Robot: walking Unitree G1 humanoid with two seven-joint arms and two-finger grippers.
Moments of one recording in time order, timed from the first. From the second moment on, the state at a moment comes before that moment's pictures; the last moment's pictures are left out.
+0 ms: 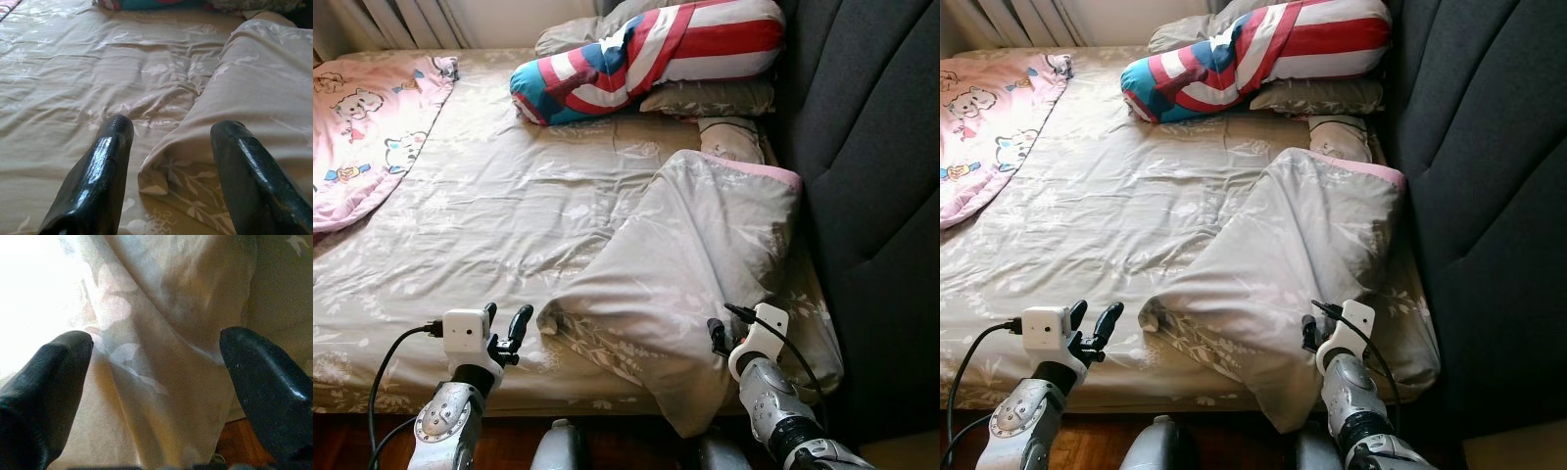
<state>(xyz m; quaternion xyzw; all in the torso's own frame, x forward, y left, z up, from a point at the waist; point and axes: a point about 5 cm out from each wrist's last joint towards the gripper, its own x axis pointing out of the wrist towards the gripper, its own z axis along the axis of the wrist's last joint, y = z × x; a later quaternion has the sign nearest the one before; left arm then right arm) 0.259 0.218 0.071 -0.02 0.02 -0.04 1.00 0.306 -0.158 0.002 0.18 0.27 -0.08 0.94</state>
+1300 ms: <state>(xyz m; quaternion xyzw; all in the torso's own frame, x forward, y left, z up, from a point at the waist) 0.221 0.221 0.110 0.00 0.01 -0.05 1.00 0.305 -0.149 0.001 0.19 0.27 -0.06 0.94</state>
